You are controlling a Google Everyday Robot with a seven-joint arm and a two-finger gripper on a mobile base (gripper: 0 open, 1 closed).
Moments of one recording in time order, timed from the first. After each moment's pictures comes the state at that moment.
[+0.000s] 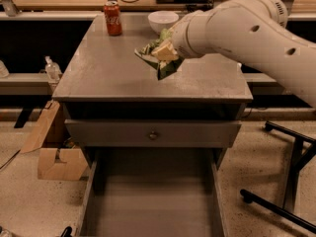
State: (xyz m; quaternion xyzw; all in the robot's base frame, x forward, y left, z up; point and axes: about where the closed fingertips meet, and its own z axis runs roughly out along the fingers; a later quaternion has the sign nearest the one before) arm 0.674 -0.041 0.957 -0.48 0.71 -0.04 0.52
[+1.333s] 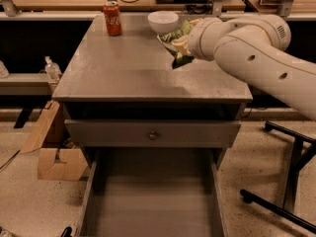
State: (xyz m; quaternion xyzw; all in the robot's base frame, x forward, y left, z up) arm 0.717 -0.090 0.954 -0.42 0.69 -0.10 0.58
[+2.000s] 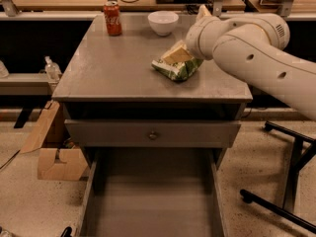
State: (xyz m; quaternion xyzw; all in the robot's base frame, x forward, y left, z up) arm 0.716 -0.088 0.957 -0.42 0.69 -0.10 0.58
